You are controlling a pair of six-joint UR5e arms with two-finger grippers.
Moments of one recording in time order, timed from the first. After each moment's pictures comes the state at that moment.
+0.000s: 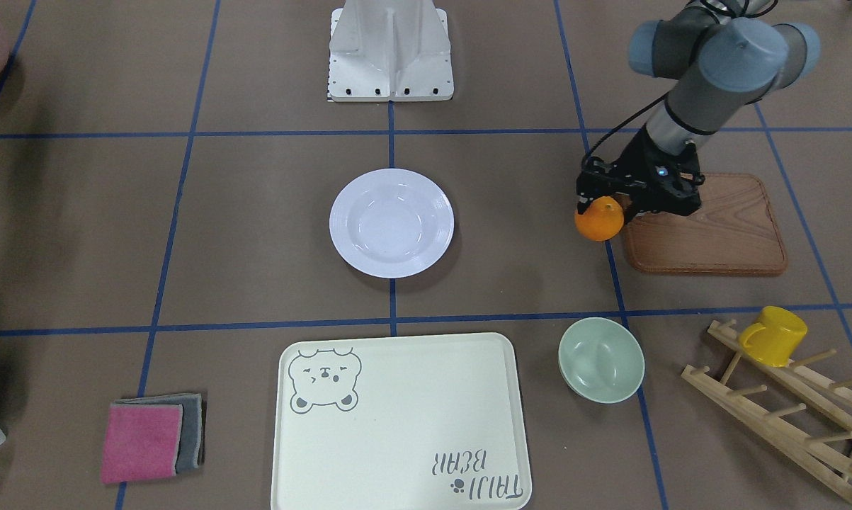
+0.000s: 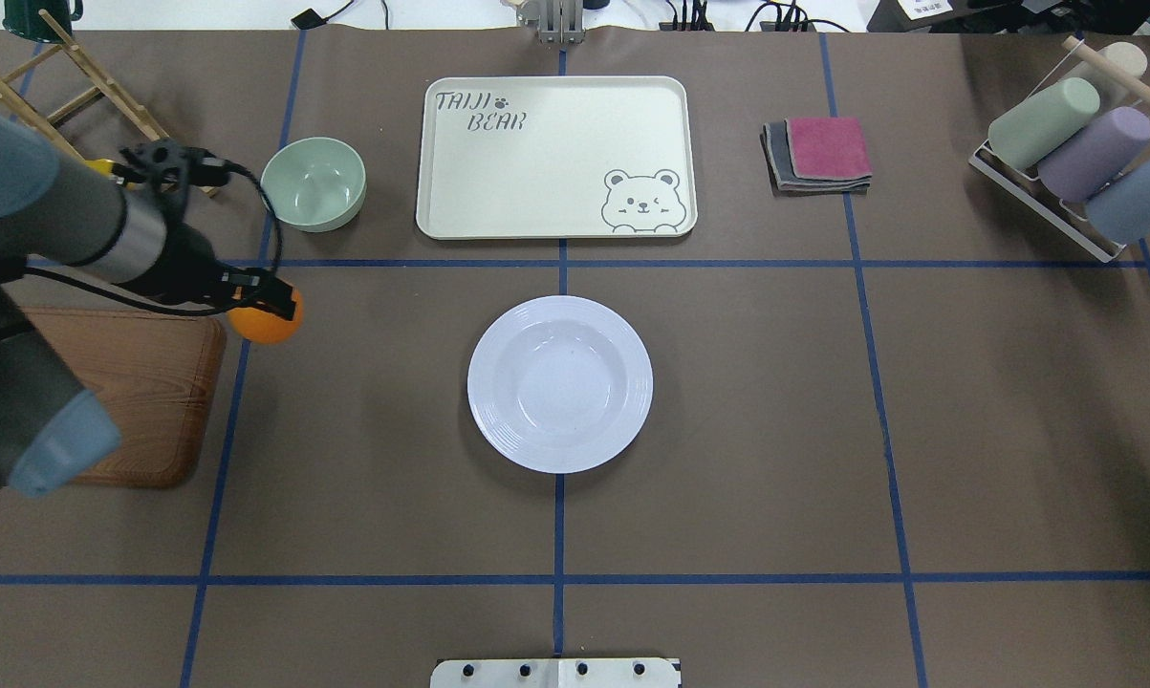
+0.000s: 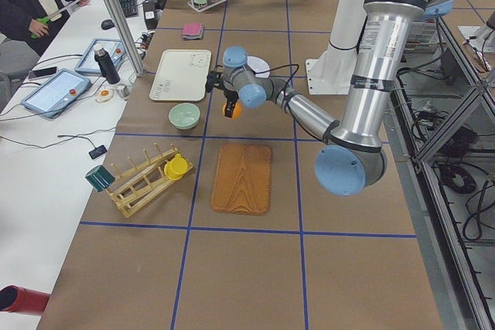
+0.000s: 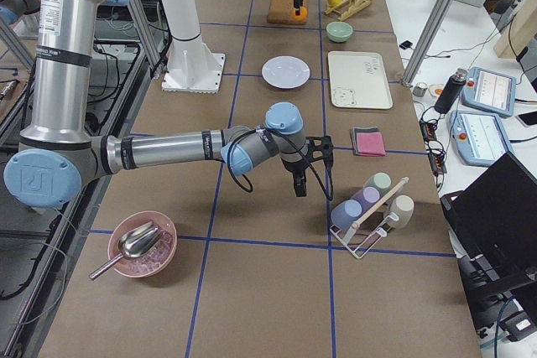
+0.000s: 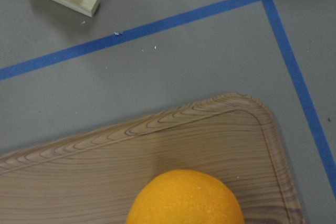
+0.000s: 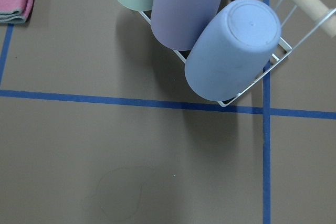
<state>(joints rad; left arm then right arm) -0.78 -1.88 -1.87 -1.84 -2.09 -0.92 1.30 -1.72 1.83 -1.08 2.26 0.56</state>
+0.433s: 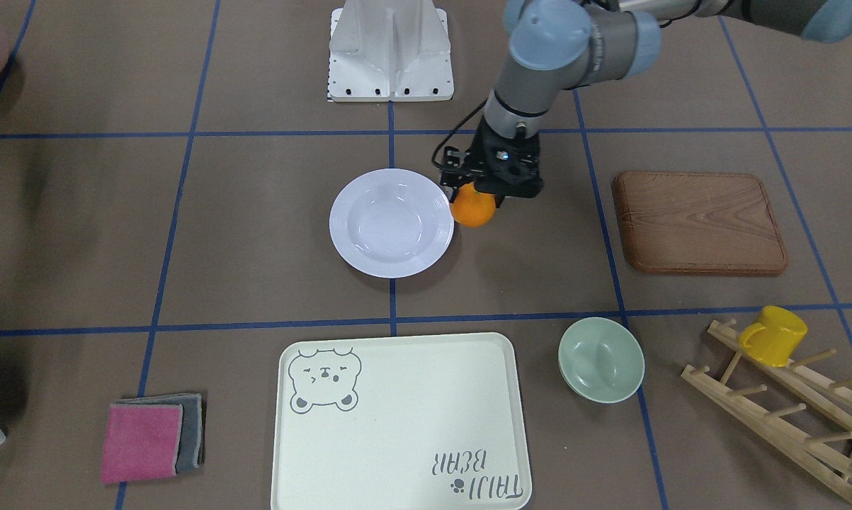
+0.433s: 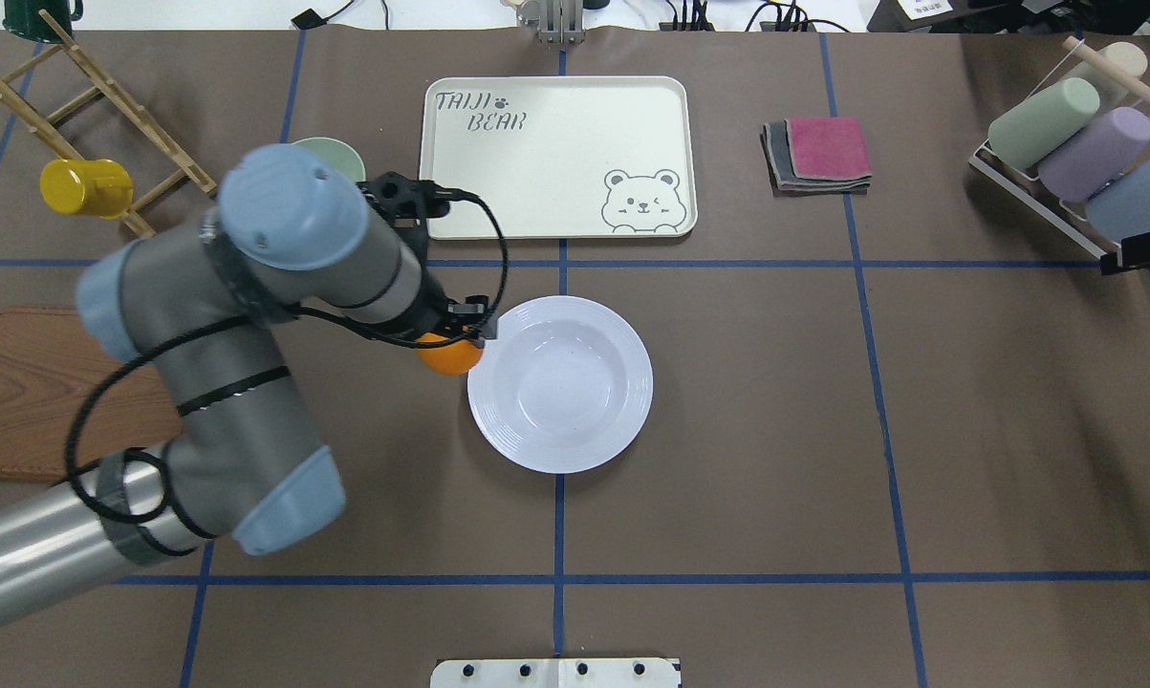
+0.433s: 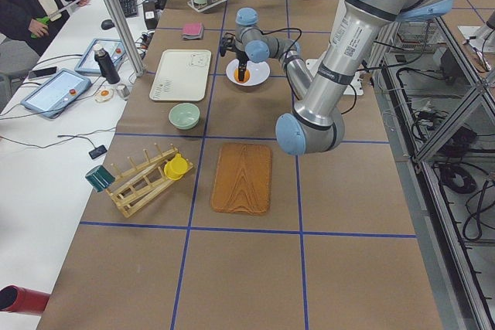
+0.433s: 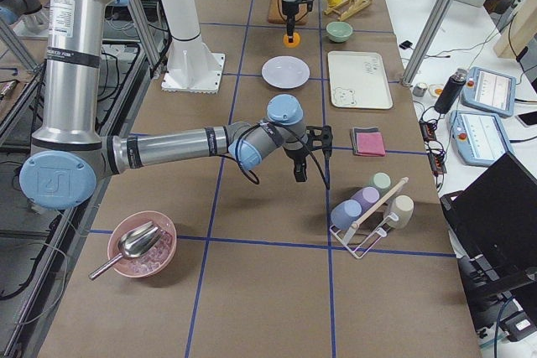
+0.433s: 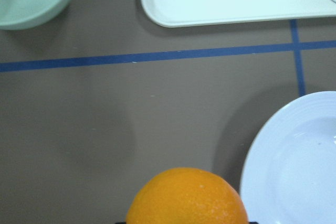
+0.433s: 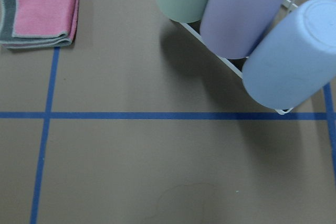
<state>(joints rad) -0.55 -2.25 -1.74 -1.61 -1.89 -1.20 1.22 -1.69 1.84 -1.01 2.26 0.76</state>
